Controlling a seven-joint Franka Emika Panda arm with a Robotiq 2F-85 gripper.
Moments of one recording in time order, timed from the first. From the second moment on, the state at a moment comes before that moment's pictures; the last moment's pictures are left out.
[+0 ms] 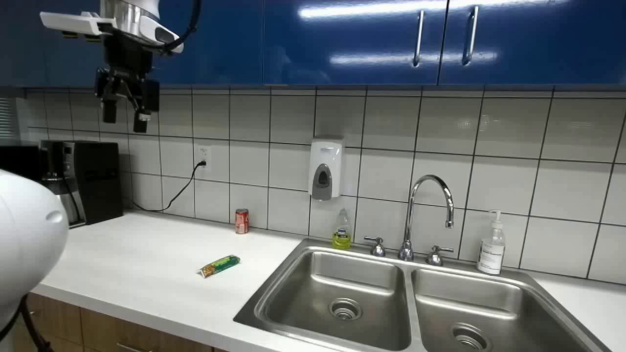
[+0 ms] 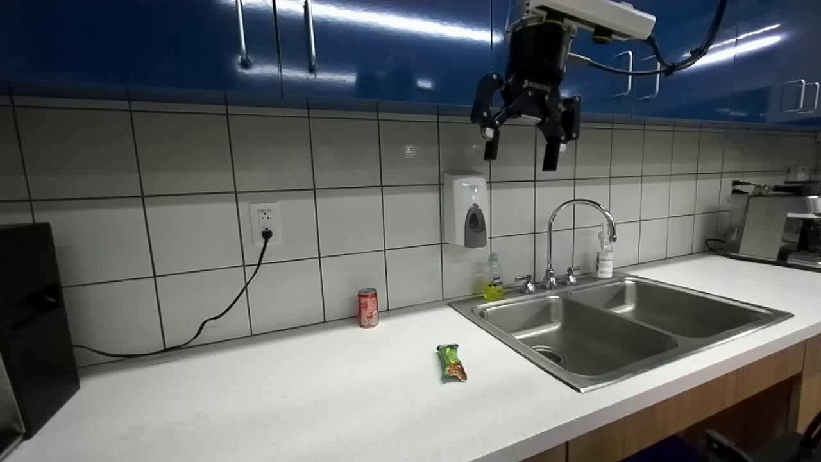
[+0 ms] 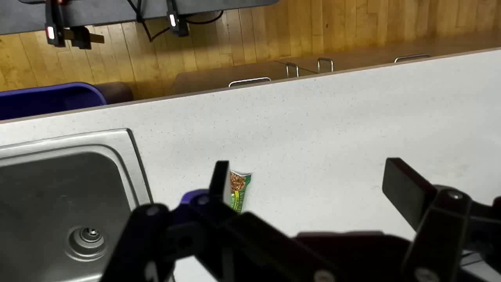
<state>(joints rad) 0.13 -0.71 0.15 -2.36 0.26 1.71 0.27</state>
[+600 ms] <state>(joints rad) 0.13 -0.68 0.12 -2.38 0.25 1.67 0.19</state>
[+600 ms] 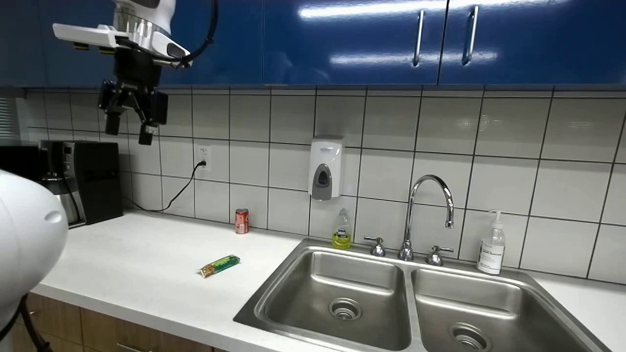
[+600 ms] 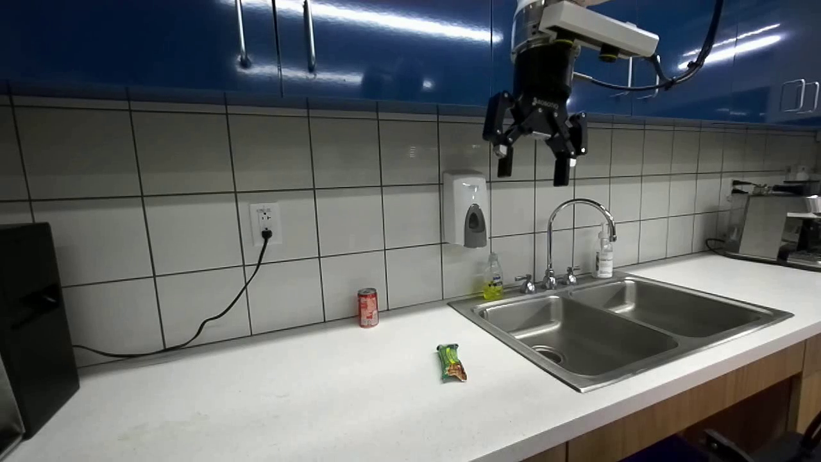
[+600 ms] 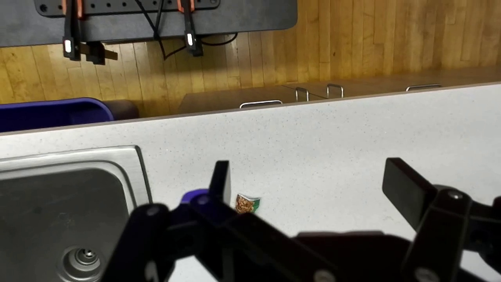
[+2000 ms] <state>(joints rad) 0.02 -0.17 0.10 -2.46 0.10 2.30 0.28</state>
